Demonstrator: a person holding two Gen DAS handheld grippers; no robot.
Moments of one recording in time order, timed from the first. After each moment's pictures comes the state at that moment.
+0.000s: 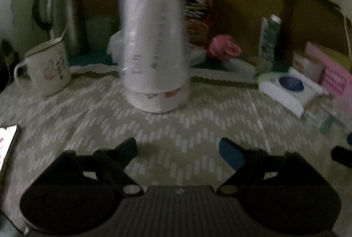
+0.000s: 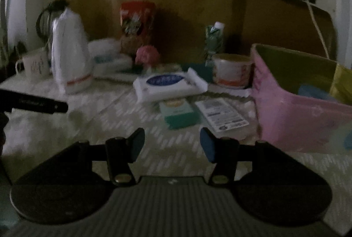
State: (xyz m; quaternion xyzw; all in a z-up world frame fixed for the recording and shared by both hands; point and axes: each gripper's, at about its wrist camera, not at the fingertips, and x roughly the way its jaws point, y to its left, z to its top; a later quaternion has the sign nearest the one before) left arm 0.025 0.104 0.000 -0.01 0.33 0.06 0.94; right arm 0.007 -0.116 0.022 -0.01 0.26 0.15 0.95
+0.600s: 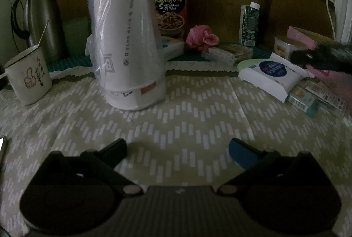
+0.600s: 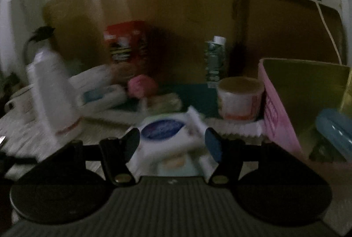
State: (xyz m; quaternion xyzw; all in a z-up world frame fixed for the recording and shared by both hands) left arm 0.028 0.093 -0.003 0.01 0.34 0.01 0.94; right arm 0.088 -0.121 0.052 0.05 0.26 0.13 0.96
